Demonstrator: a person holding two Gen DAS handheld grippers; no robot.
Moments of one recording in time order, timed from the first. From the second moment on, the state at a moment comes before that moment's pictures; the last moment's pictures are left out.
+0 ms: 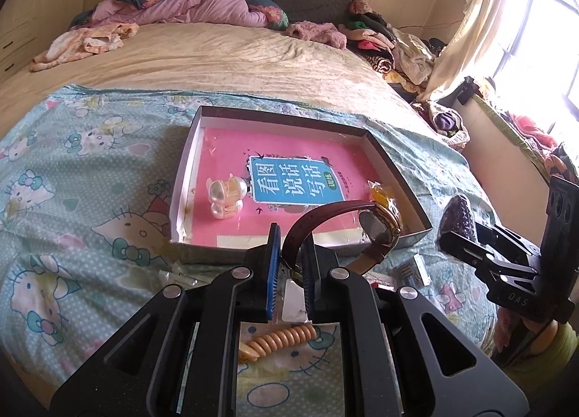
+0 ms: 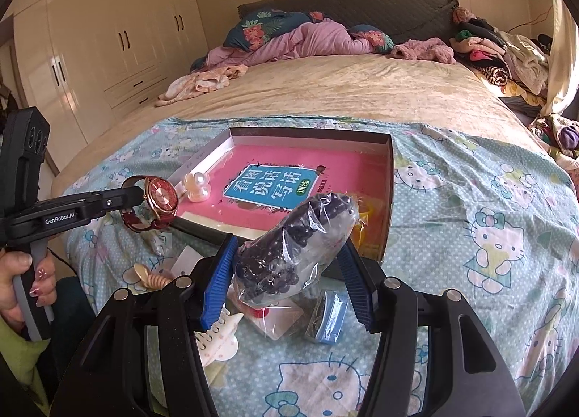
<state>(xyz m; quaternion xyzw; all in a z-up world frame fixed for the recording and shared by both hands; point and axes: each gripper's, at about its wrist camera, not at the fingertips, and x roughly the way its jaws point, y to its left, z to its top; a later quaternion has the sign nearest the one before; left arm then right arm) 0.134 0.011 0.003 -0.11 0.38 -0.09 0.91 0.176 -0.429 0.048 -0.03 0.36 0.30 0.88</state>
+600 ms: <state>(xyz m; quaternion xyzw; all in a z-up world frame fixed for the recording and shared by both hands) 0.188 -0.002 -0.004 -0.08 0.38 -0.08 0.92 0.213 -0.413 0.056 -0.05 0.34 0.29 0.89</state>
